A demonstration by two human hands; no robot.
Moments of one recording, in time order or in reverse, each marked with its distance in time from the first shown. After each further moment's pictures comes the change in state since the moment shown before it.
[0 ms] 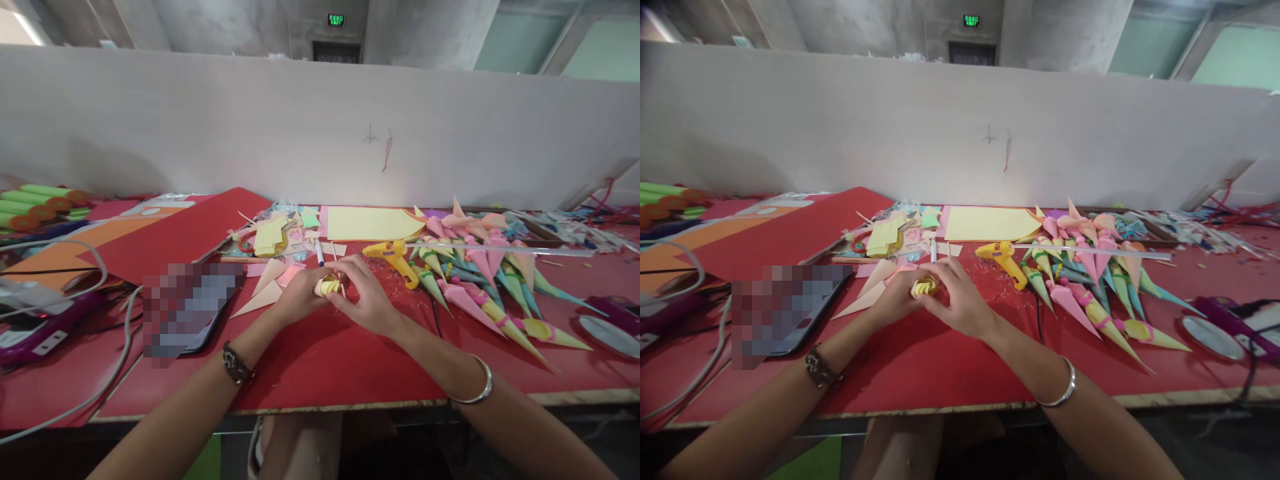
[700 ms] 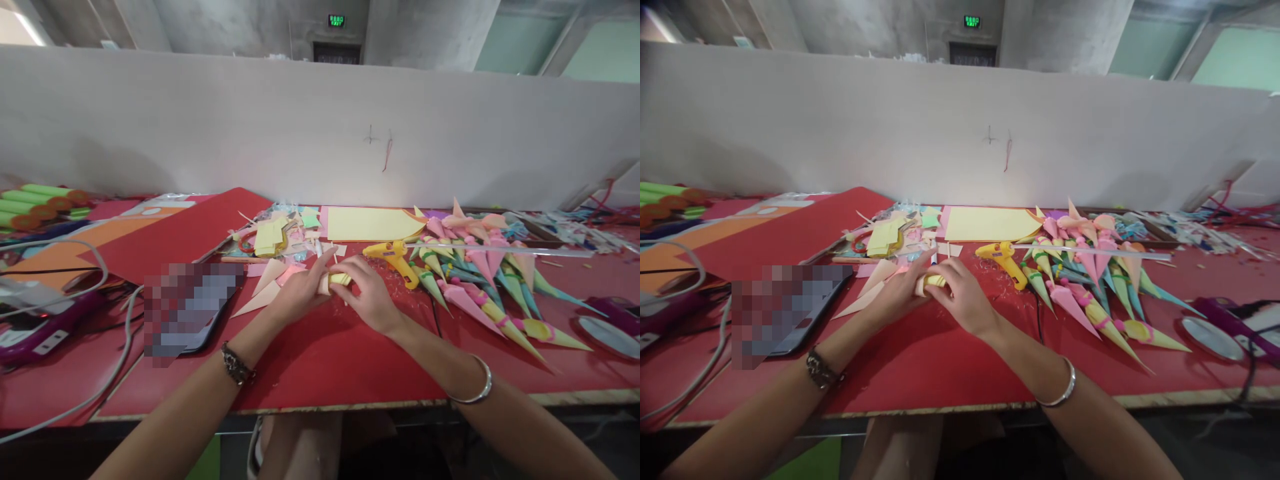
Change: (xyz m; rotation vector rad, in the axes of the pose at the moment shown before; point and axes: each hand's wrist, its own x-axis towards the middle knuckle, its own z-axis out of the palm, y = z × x) left_hand -0.004 -0.001 -0.001 0.342 -0.037 -0.059; right_hand 0.002 0.005 0.001 -0.081 0.051 0.029
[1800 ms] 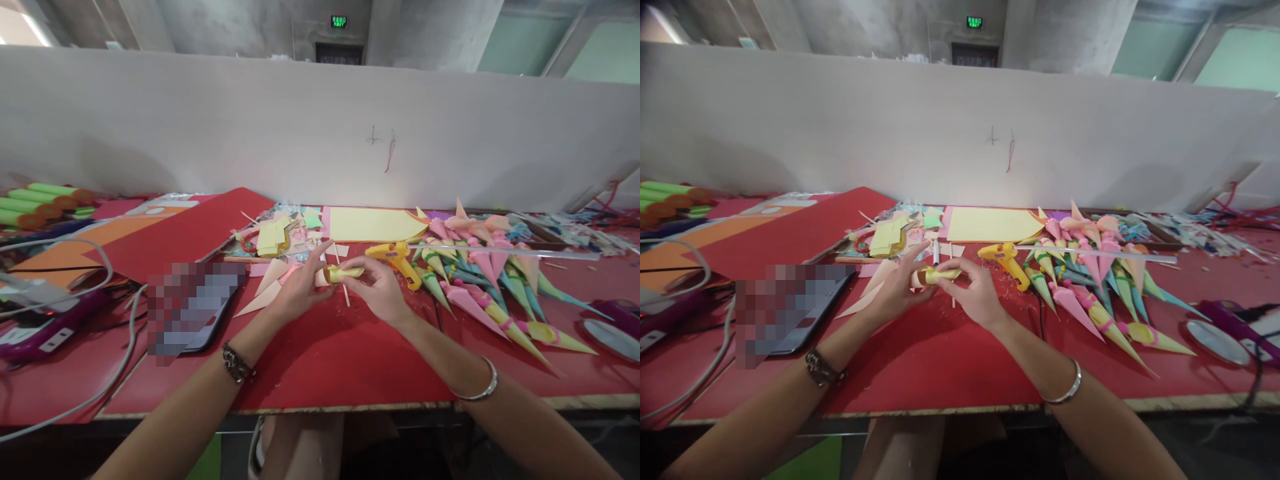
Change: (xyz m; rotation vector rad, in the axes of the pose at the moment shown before) left_hand 0.000 -0.003 -0.003 -0.262 0.141 0.083; right_hand 0.002 0.003 -0.003 0.463 0.123 0.266
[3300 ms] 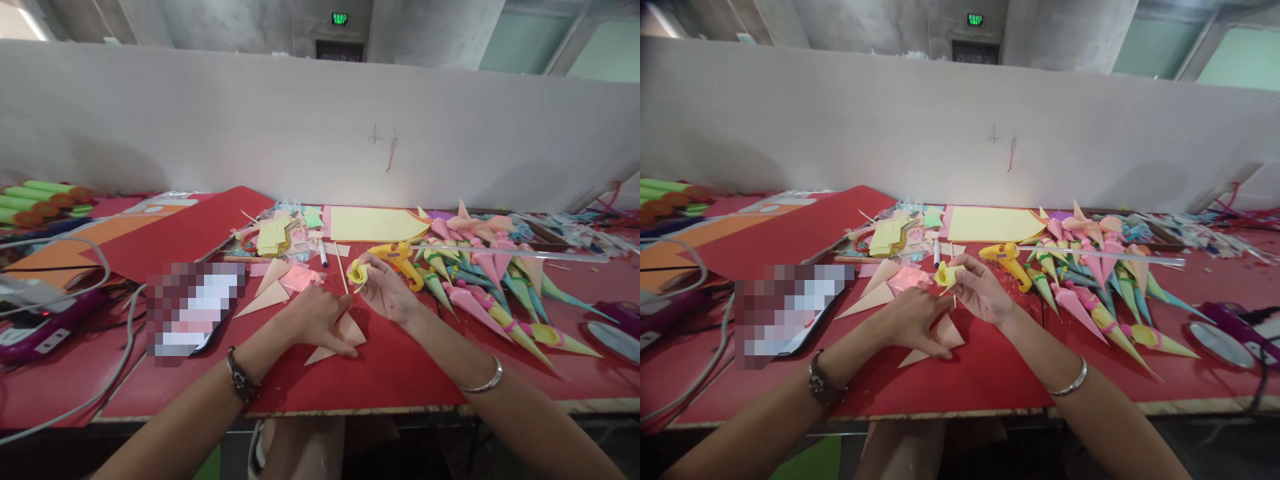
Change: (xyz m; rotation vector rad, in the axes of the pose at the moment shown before) left_hand -0.002 0.029 0.007 0.534 -0.509 0.142; right_hand 0.003 0.002 -0.009 0.796 -0.094 0.439
